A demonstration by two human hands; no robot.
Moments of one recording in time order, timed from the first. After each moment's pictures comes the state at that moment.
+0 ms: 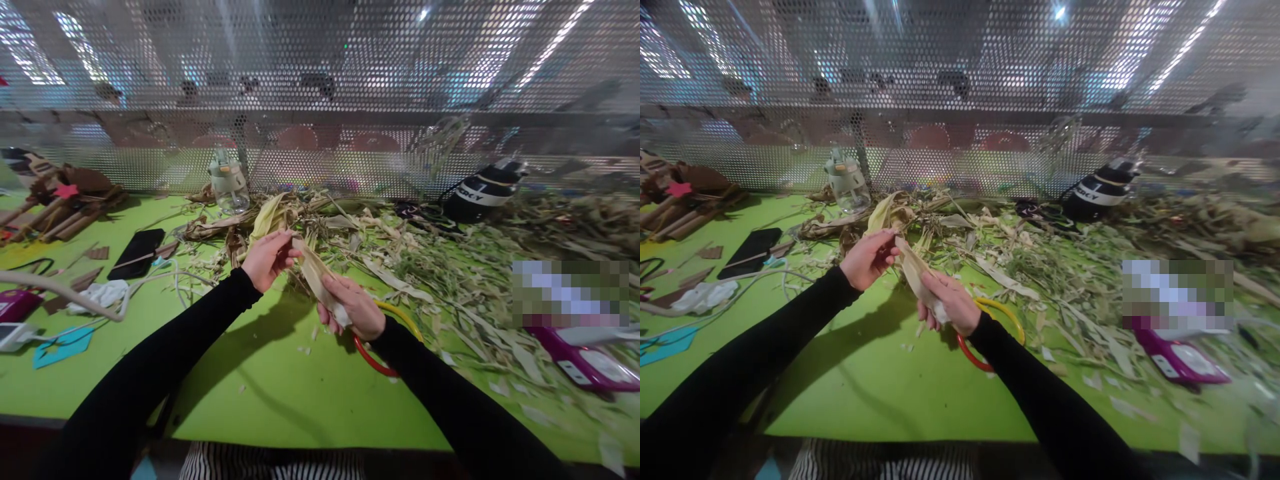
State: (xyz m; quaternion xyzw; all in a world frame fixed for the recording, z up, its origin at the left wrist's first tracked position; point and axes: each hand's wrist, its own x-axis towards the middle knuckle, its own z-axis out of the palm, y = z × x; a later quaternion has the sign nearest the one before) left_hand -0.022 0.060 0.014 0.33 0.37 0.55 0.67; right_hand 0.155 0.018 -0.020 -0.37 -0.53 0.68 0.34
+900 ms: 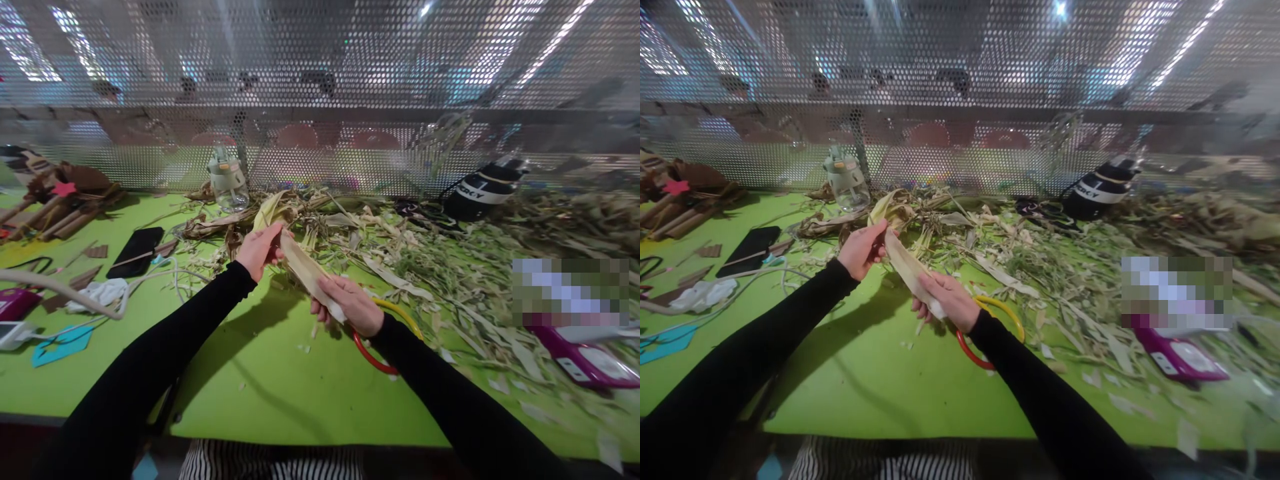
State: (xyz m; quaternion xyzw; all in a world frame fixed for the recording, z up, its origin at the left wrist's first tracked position) left_hand -0.035 0.073 0.005 0.41 0.45 0.55 0.57; right_hand 0.156 0.022 -0.024 -0.40 -0.55 0.66 0.32
